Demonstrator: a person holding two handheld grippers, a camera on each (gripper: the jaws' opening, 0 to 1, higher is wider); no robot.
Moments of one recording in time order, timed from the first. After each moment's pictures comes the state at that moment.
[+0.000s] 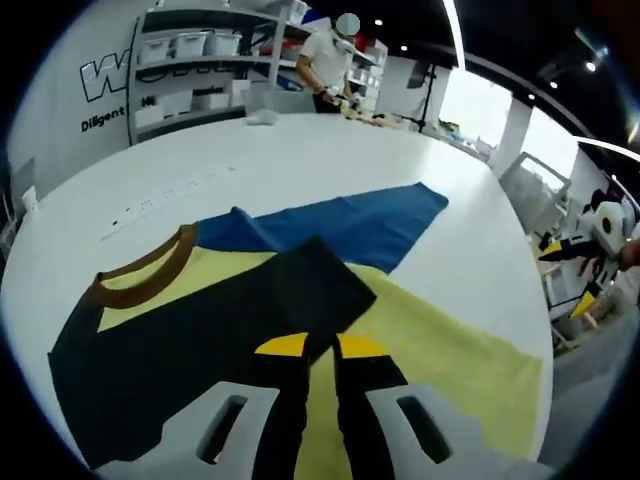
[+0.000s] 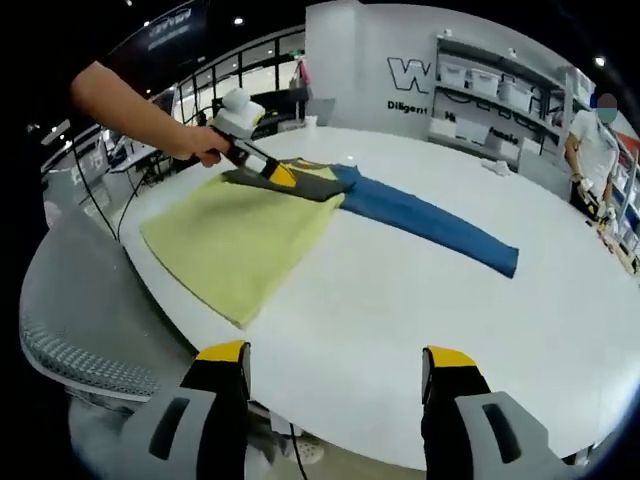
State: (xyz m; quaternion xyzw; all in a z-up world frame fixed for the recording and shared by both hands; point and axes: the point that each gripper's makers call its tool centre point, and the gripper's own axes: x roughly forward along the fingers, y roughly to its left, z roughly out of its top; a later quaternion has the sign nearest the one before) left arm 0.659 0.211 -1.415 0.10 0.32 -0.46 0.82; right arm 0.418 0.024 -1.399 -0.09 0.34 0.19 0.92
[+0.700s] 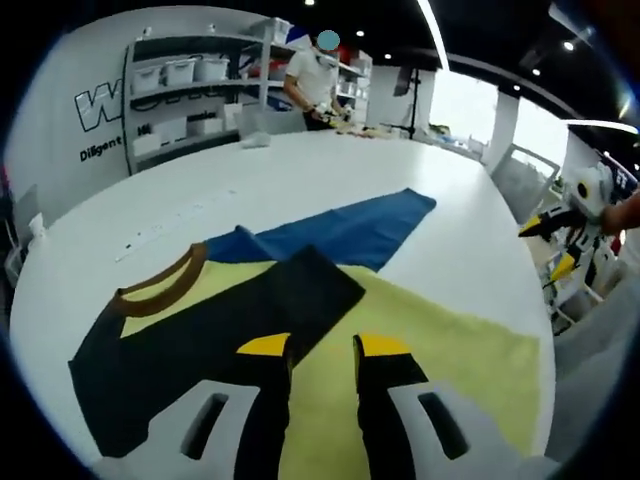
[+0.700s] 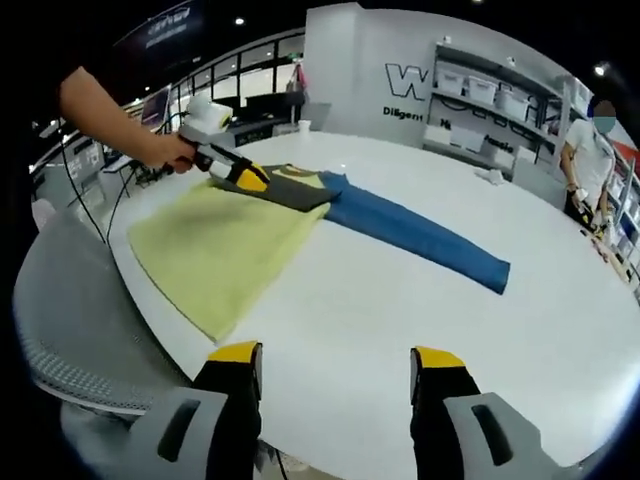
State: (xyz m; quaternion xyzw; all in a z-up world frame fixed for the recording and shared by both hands) left arm 0.649 0.230 -1.404 0.12 0.28 -0.47 0.83; right arm 0.443 0.011 -1.396 -0.08 0.33 0.18 0.92
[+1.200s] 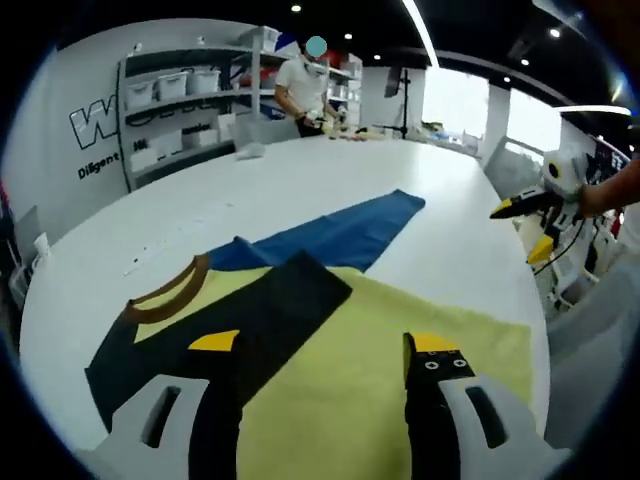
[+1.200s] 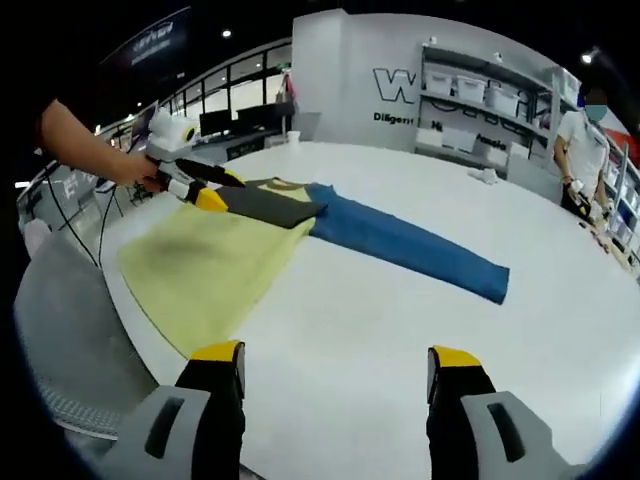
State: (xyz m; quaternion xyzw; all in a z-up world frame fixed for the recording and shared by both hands) left arm 0.631 0.239 -1.388 0.15 0.25 -0.48 0.83; right arm 0.471 0.009 -1.392 -0.05 0.31 0.17 0.93
